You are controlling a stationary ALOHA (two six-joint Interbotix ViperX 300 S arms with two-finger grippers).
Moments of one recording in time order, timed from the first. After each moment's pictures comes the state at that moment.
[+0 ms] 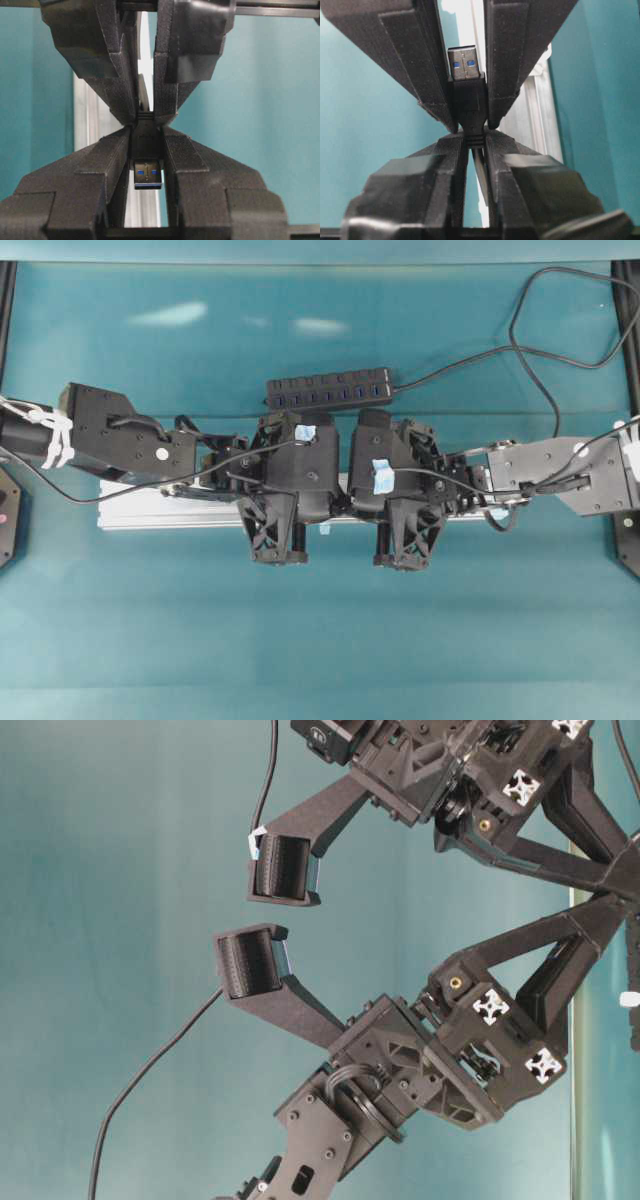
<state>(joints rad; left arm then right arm) 0.01 0.11 0.46 0.01 0.14 0.06 0.02 -0.01 0.65 -0.23 0.22 0.33</state>
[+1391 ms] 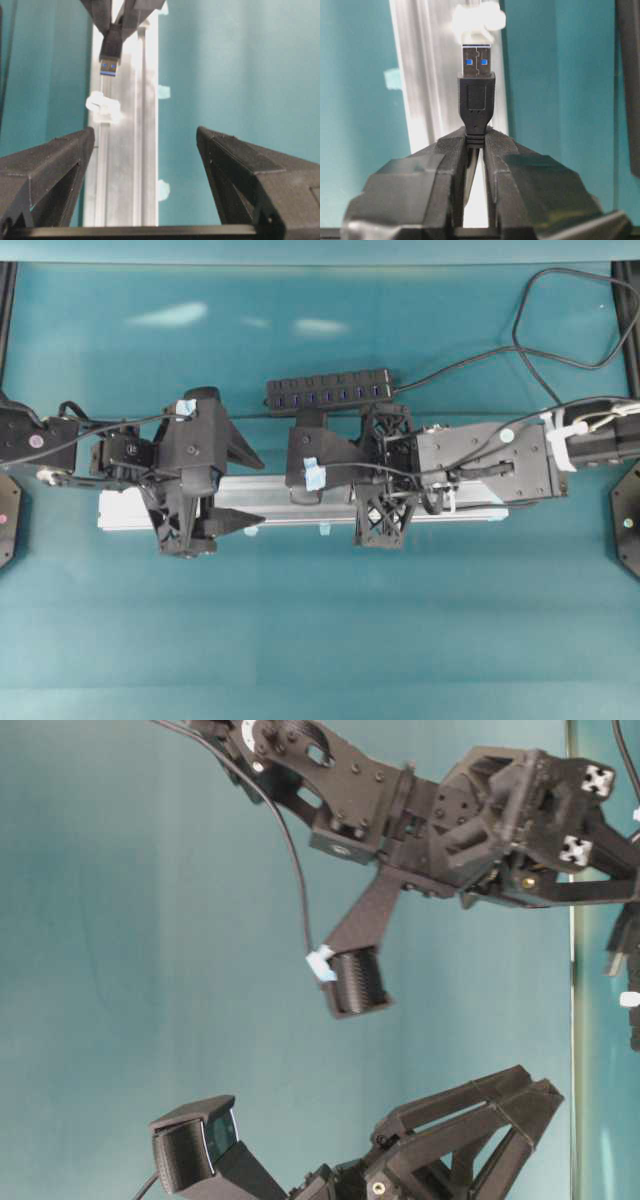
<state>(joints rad) 0.02 -0.23 0.75 0.02 0.14 -0.01 -0.03 0.17 0.40 -0.23 0.67 0.17</state>
